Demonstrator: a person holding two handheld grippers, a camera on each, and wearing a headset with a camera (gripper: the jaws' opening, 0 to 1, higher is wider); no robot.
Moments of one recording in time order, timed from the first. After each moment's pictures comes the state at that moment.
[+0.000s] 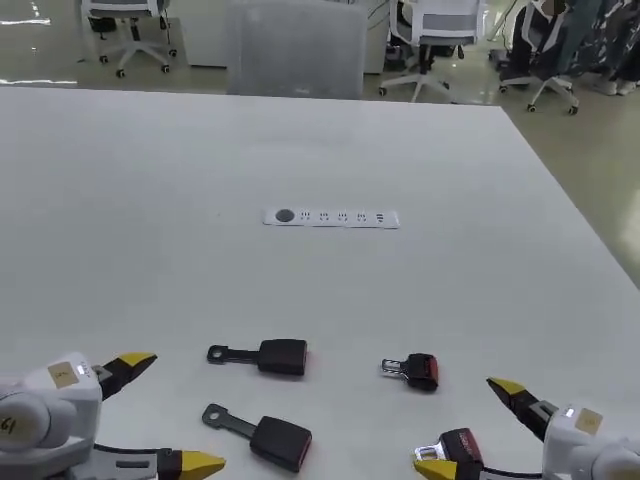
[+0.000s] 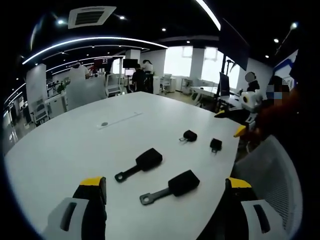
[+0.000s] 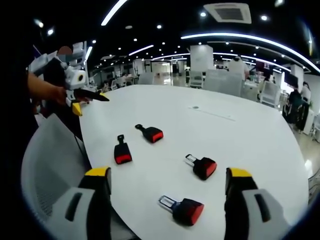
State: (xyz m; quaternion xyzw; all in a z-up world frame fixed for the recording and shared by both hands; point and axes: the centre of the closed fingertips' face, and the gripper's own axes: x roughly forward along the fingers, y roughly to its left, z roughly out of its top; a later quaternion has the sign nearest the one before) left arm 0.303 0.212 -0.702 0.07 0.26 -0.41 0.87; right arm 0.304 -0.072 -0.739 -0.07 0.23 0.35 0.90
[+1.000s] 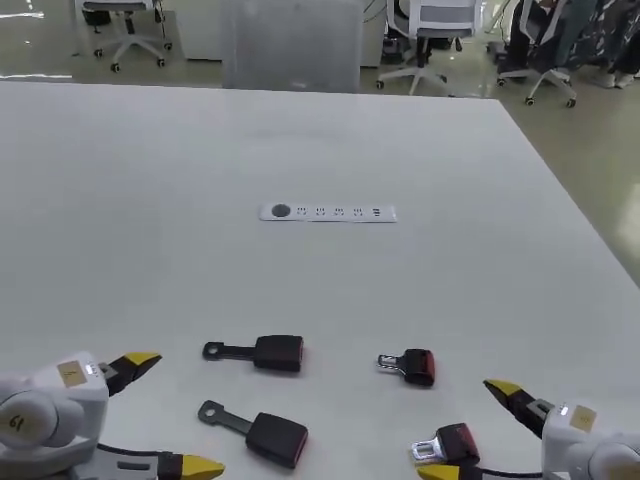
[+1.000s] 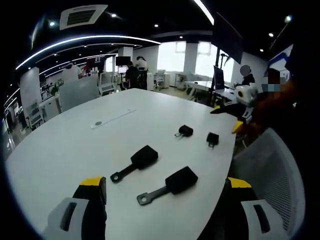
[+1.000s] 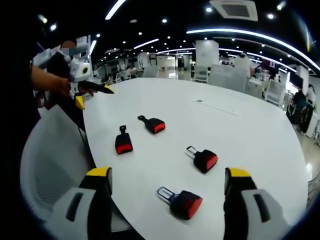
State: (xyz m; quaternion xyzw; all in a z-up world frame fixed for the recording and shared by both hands) left arm 0.305 0.203 -0.712 0.09 0.27 -0.43 0.86; right arm 0.298 -0.081 -0.754 -0.09 0.26 0.37 0.89
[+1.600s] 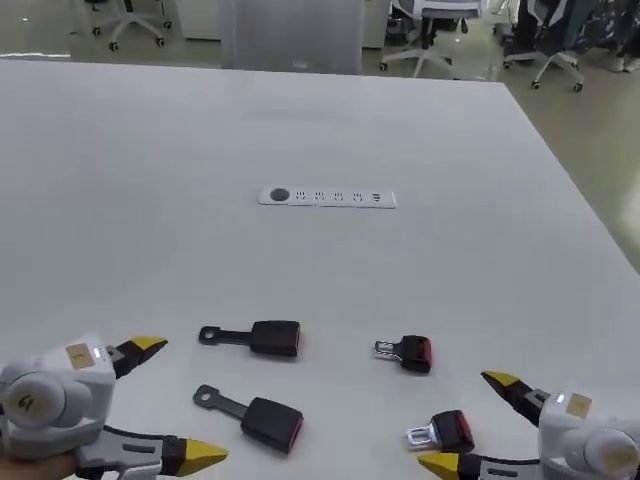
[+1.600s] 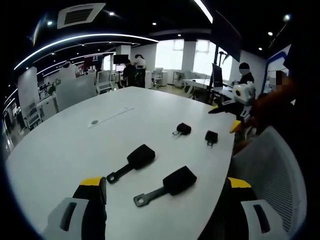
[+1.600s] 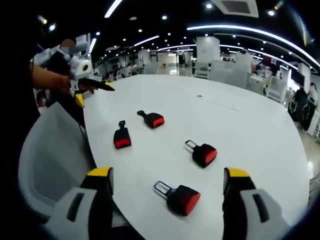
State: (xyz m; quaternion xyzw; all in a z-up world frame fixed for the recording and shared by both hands) left arm 0.306 0.195 -0.721 0.10 0.28 -0.44 0.85; right arm 0.298 -0.088 -0.766 -0.09 0.27 0.38 0.88
